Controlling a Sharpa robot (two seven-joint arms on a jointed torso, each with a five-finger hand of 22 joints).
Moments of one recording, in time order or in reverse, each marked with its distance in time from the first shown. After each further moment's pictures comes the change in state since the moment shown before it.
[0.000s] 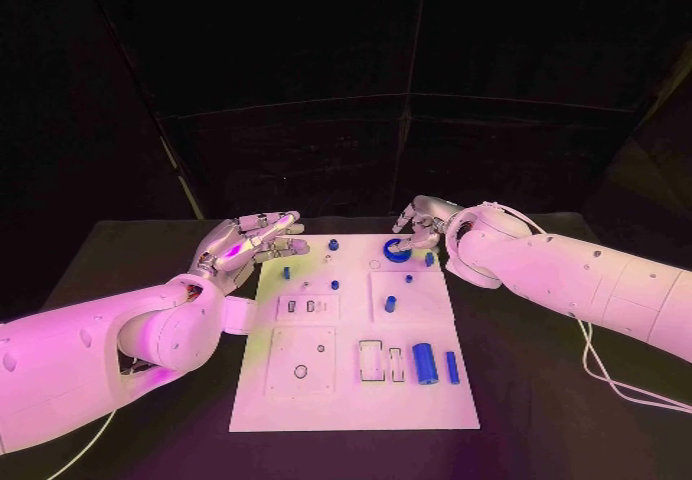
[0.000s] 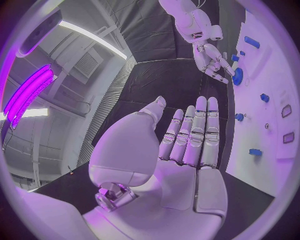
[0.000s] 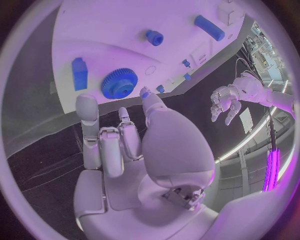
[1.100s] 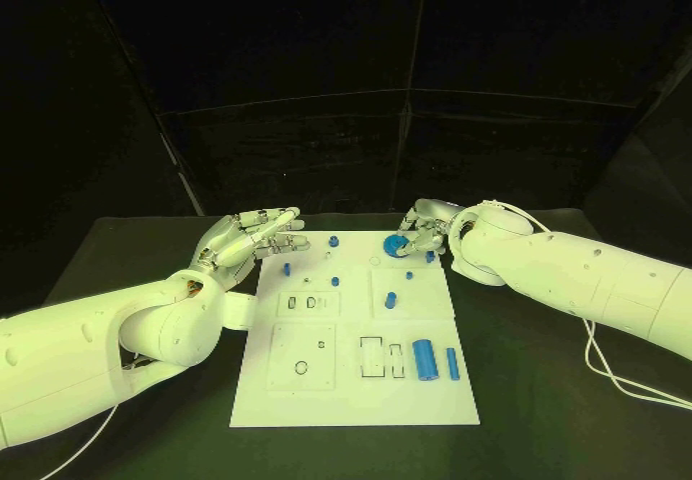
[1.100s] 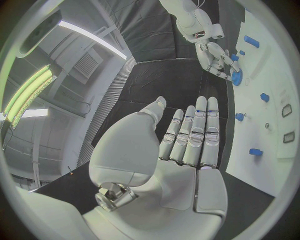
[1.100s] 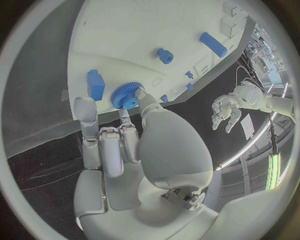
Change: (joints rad) left arm 0.000 0.001 0.000 -0.004 0.000 0.000 0.000; left_hand 0.004 0.004 0.003 -0.003 0.000 0.000 0.000 -0.004 0.000 0.000 0.000 0.000 0.000 0.000 0.000 0.000 0.000 0.000 0.003 0.003 0.000 -0.001; right arm -0.006 0.003 0.001 -0.024 -0.046 0.072 0.004; right_hand 0.051 0.022 0.000 -0.020 0.009 0.004 -0.004 0.023 -0.001 0.027 -0.002 0.050 0.000 -0.004 0.004 0.007 0.000 -0.016 0.002 0.002 0.023 0.025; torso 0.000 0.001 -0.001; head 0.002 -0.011
